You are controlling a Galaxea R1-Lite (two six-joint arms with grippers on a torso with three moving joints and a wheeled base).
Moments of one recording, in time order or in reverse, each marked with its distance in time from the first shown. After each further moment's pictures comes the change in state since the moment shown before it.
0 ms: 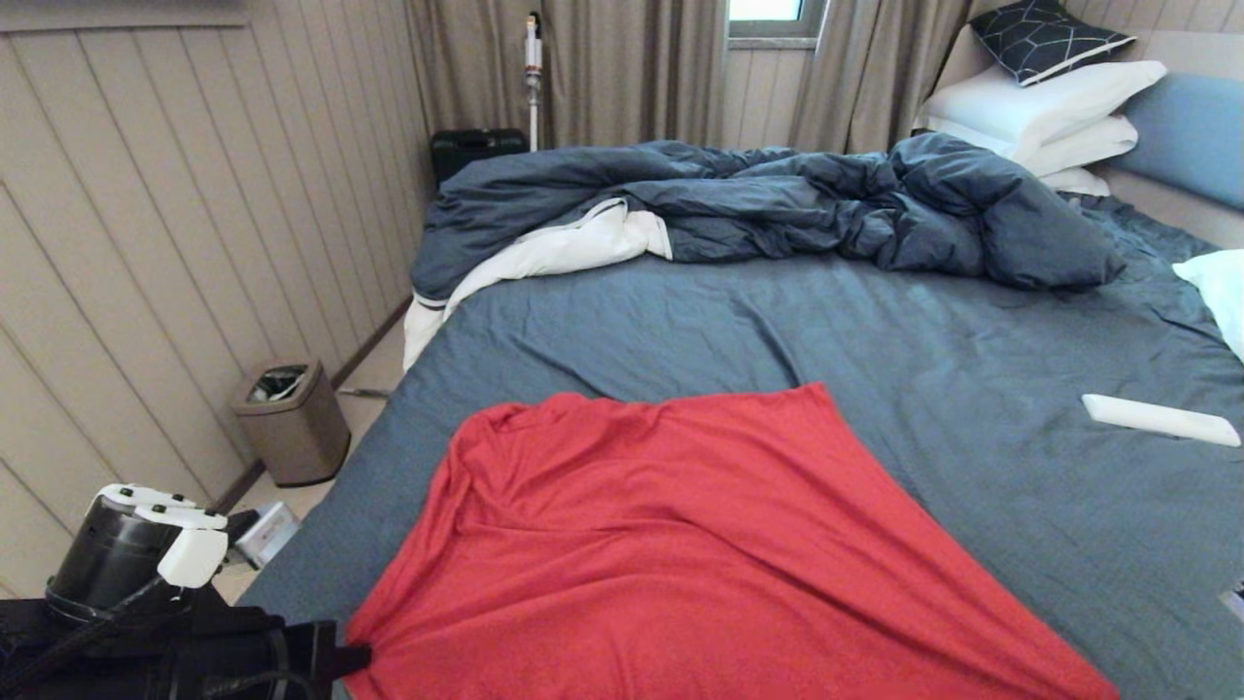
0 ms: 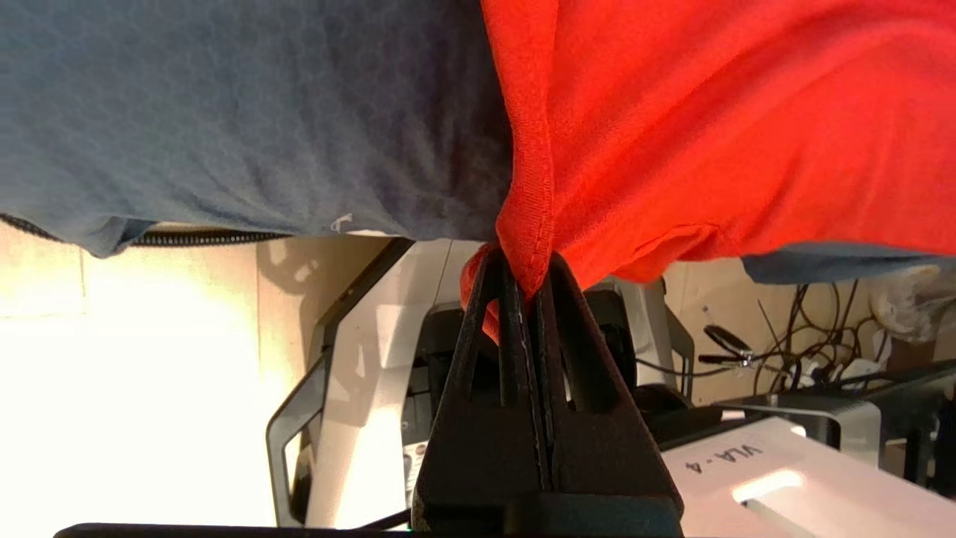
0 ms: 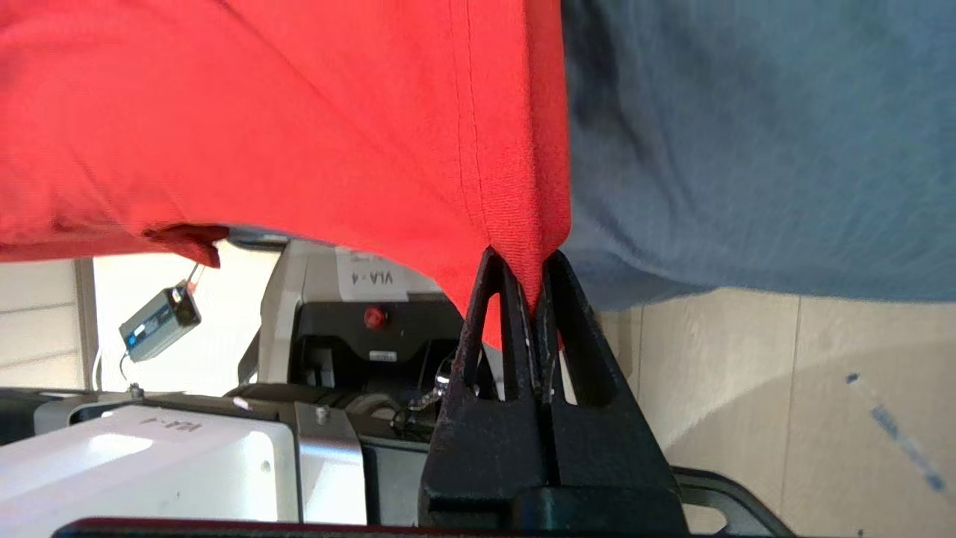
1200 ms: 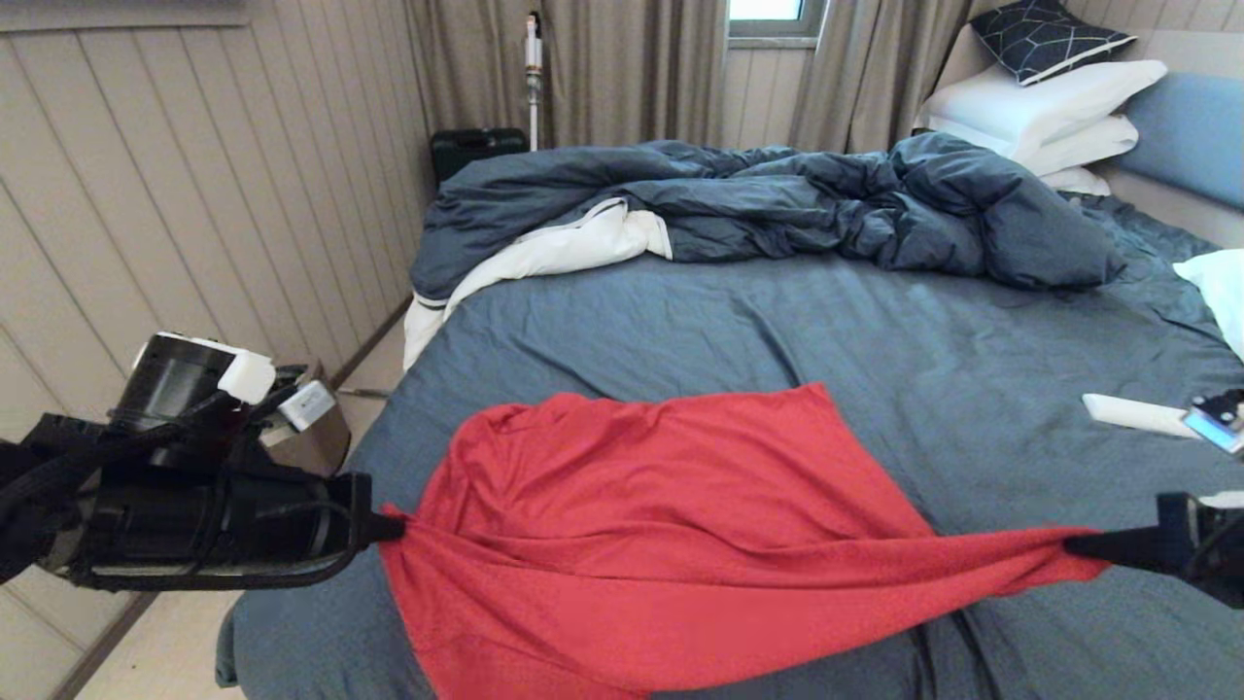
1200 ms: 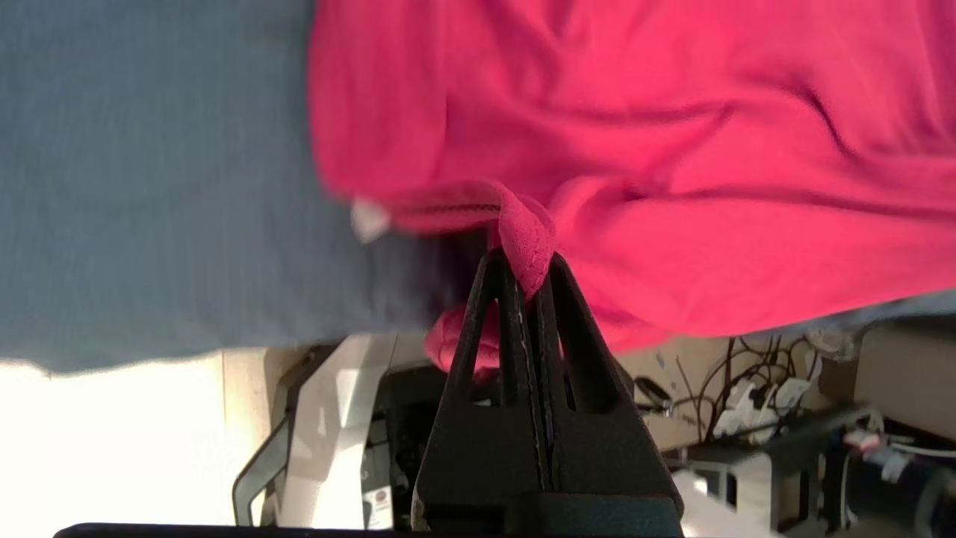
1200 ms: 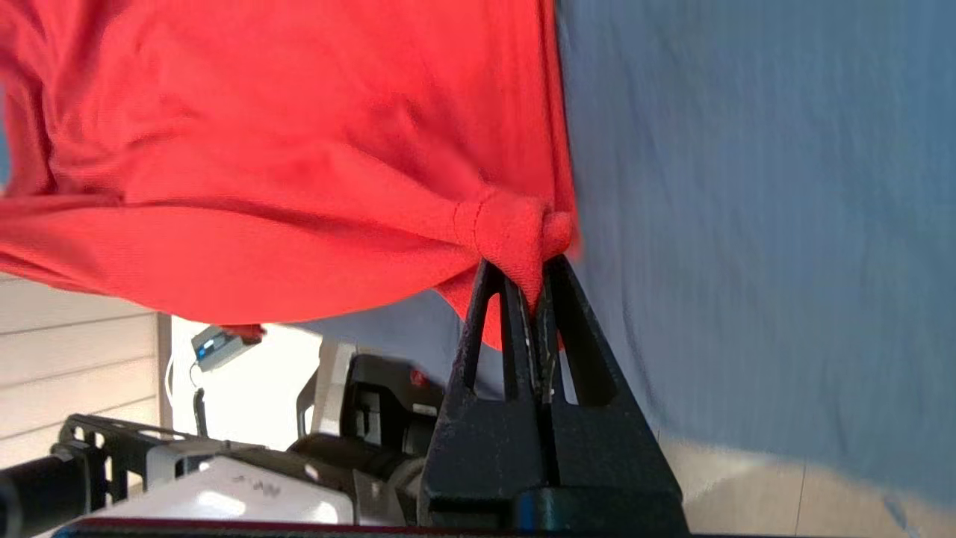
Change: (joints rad) left arm 0.105 0.164 -0.408 0.224 -0.110 0.049; right arm 0.102 0.325 -0.480 0.089 0.051 0.120
